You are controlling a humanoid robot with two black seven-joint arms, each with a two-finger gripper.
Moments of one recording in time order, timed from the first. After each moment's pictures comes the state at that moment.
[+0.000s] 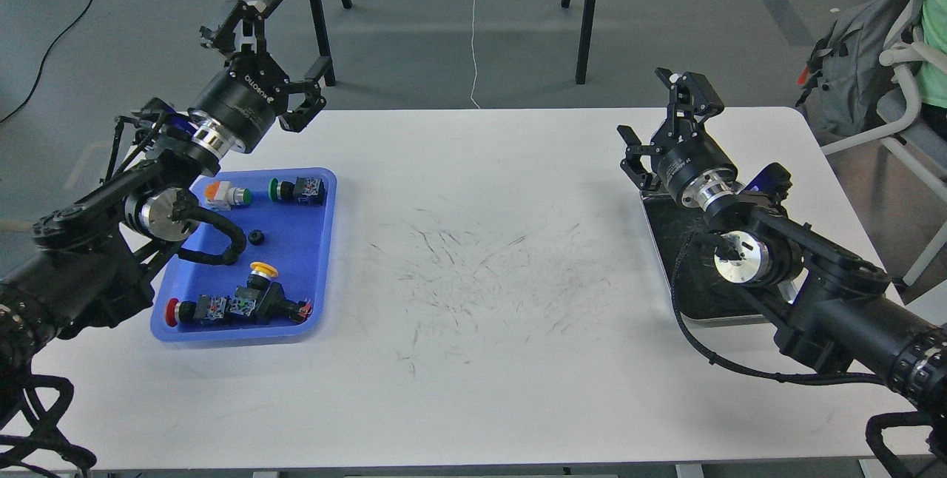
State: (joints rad) left arm -0.84 0.37 -0.56 -0.68 0.14 -0.48 -0.49; right arm 0.75 -0.28 0.51 0.80 -0.06 0.10 0.42
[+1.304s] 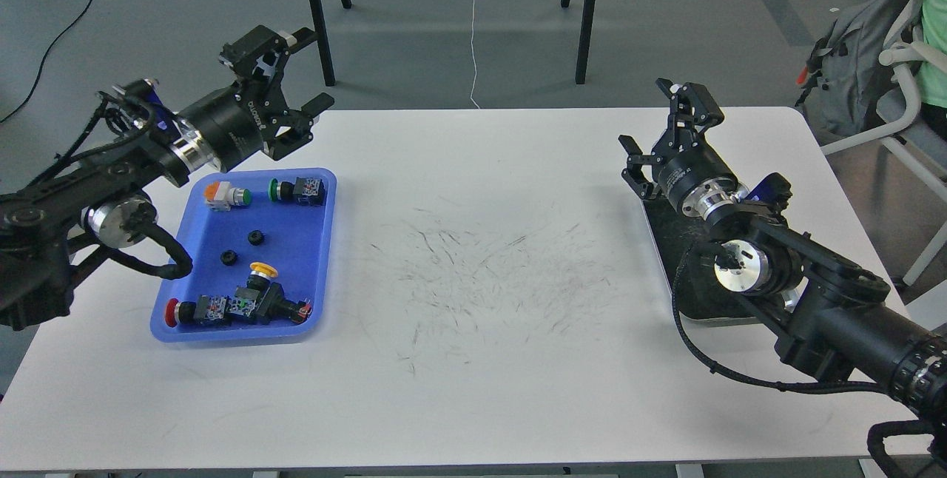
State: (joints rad) left arm -0.90 0.59 -0.33 -0.88 0.34 -0.42 -0.49; right arm 0.72 -0.28 0.51 0.81 -0.06 0.10 0.42
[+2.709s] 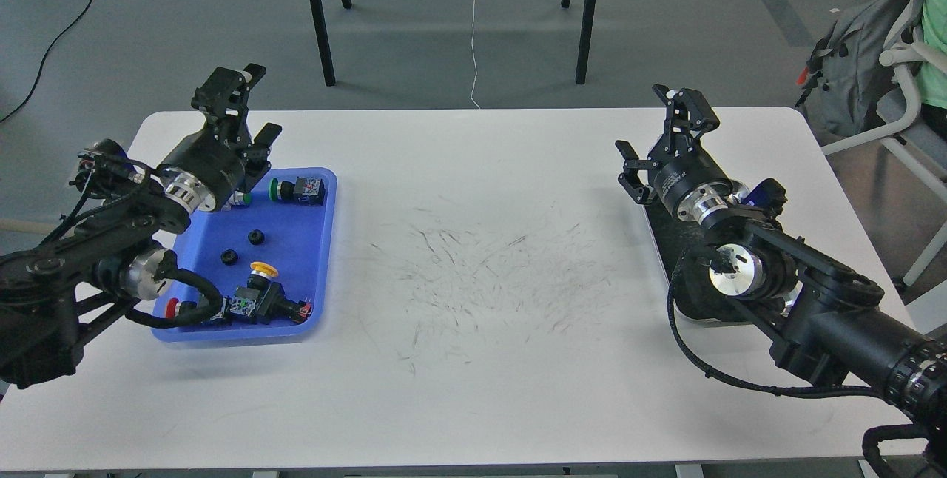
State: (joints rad) left arm -0.75 0.63 -0.28 -1.06 0.29 0.04 -0.49; right arm 0.71 -0.27 0.51 0.81 -0.06 0.08 0.42
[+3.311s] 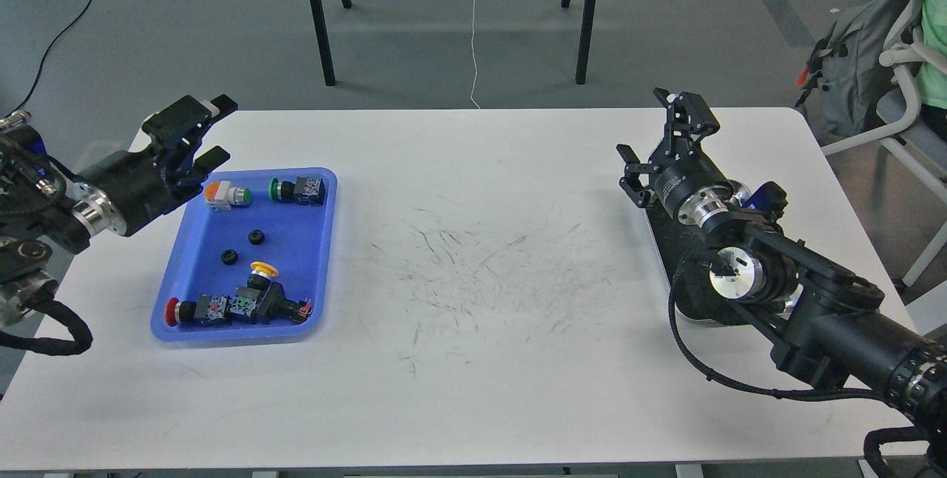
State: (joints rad) left arm -0.81 0.97 -0.19 -1.26 0.56 -0.07 -0.49; right arm 0.70 -0.27 0.51 0.82 -0.06 0.07 0.42
